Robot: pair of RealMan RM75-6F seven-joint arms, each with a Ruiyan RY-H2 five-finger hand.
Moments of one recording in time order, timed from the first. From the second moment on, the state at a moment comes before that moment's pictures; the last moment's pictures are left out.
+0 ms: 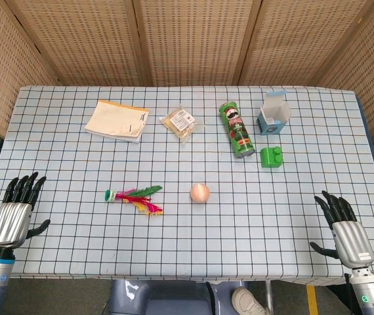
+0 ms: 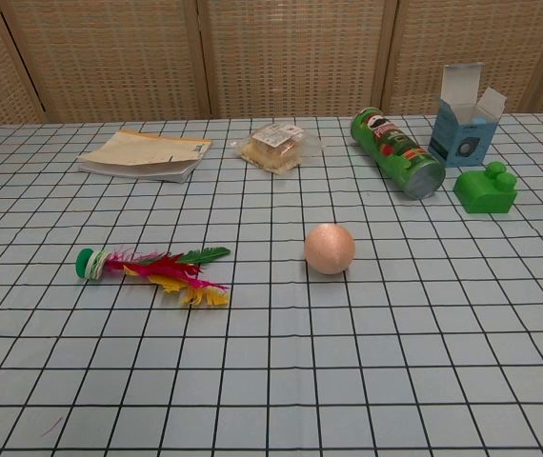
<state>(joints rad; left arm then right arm) -0.16 -1.24 -0.05 -1.67 1.46 1.43 0.30 0.10 -1.19 0.01 -1.55 -1.57 1.45 0.07</state>
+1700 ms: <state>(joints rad) -0.28 -1.25 -0.08 -1.76 1.50 1.32 0.40 0.09 -1.18 0.02 -1.57 -1.56 1.45 0.09</state>
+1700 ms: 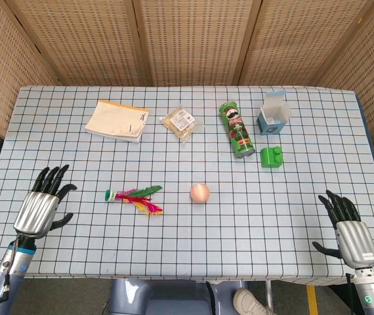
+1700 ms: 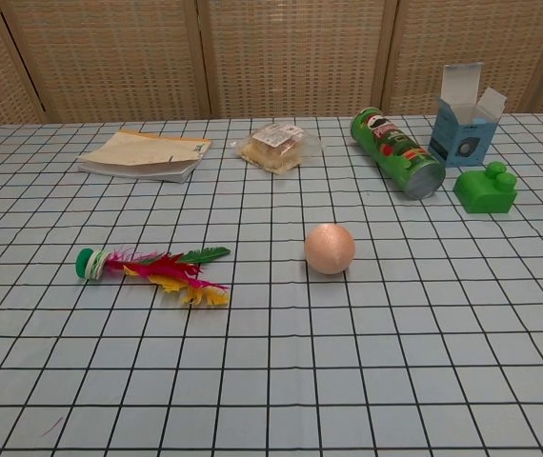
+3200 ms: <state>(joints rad) -0.65 -1.83 -0.15 -1.47 1.15 1.09 0.90 0.10 -1.15 0.03 -1.56 -1.53 1.44 0.19</state>
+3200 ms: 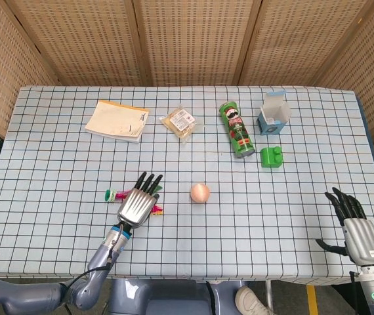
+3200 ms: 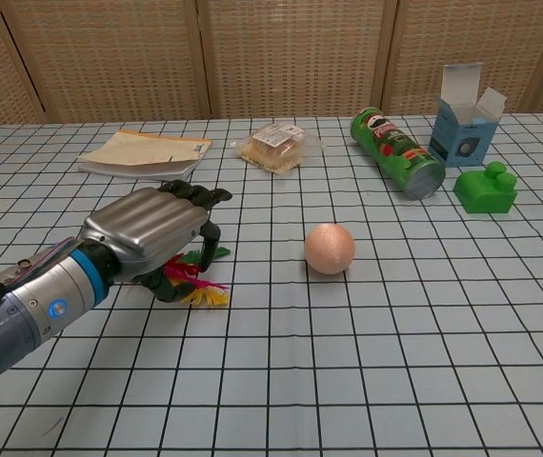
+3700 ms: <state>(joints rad) -0.68 -1.88 -0.13 -1.41 1.14 1.10 0.92 0.10 -1.15 0.03 -1.56 -1.53 1.44 0.20</state>
